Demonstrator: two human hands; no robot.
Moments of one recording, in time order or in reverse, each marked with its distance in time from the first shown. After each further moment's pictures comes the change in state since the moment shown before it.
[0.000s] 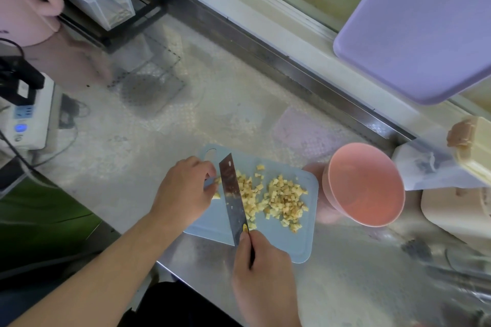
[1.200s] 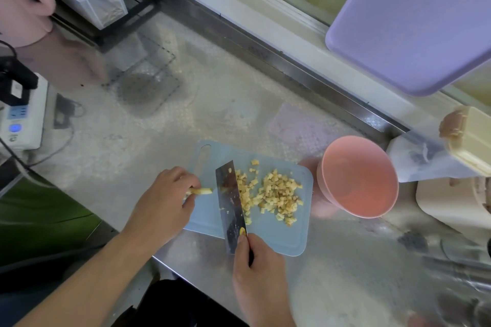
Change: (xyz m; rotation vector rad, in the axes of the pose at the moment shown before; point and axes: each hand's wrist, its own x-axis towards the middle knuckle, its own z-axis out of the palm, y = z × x) left_hand -0.038 -0.018 -0.010 0.017 -0.048 0.063; right_hand -0.001 0.030 0.017 0.194 0.023 0.006
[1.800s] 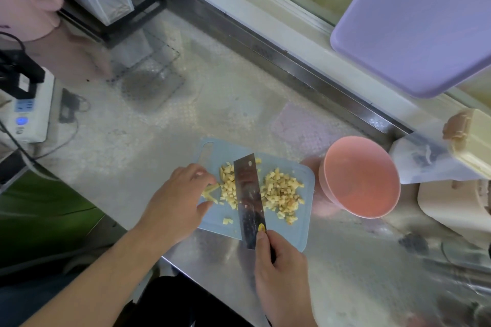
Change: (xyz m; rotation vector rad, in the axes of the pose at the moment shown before) left_hand -0.001 0.021 0.002 0.077 -0.104 0.042; right_hand 0.000 0.001 -0.034 0.056 0.019 0.009
